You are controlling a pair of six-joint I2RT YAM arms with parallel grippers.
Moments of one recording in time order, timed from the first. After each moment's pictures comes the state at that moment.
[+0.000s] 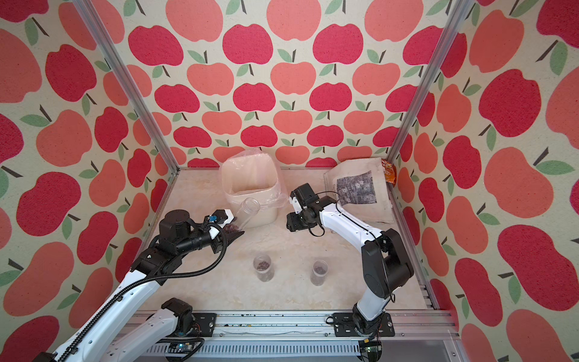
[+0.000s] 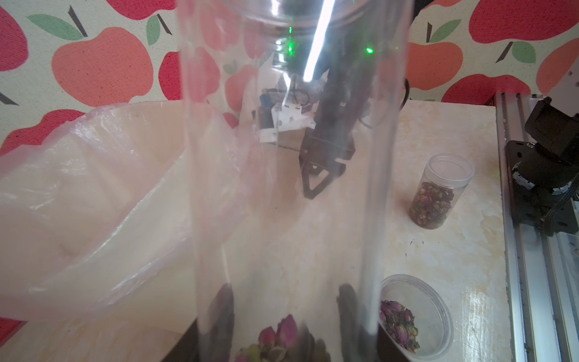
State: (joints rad) left arm -0.41 0.81 0.76 -0.33 0.53 0.41; right arm 0.64 1.69 1.27 -0.69 -0.18 0.26
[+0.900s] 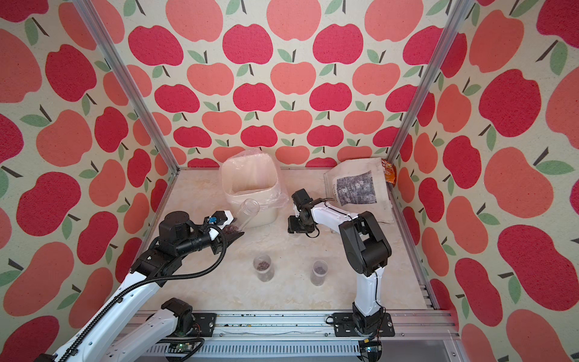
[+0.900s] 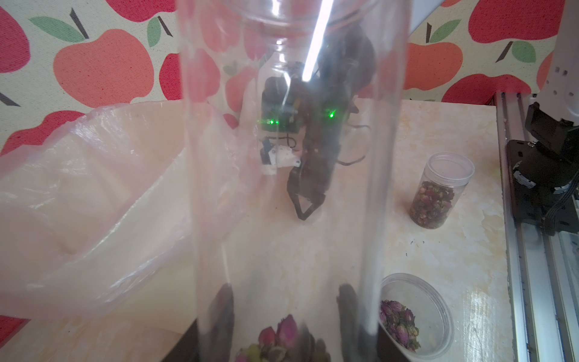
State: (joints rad) left arm -0.41 0.80 0.74 -0.32 0.53 0.41; right arm 0.60 1.92 1.29 -0.60 -0.18 0.39
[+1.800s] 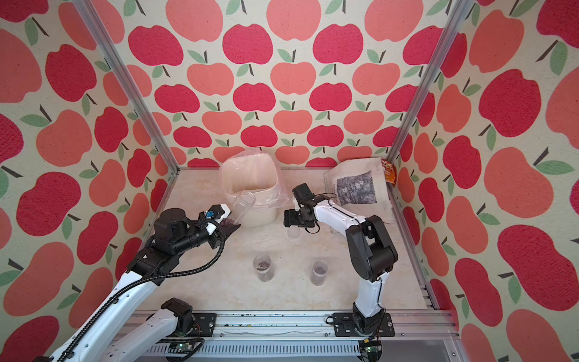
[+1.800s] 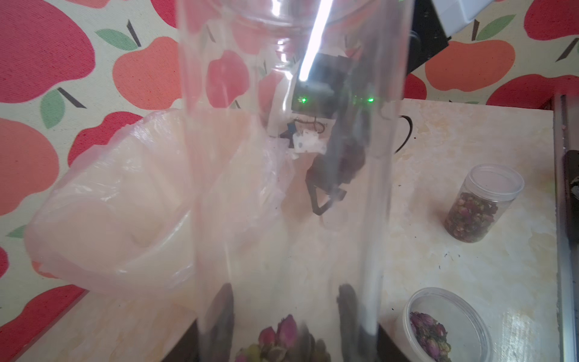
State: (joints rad) left arm -0.41 0.80 0.83 -0.35 0.41 0.40; right arm 0.60 1.81 1.31 -0.60 -0.18 0.41
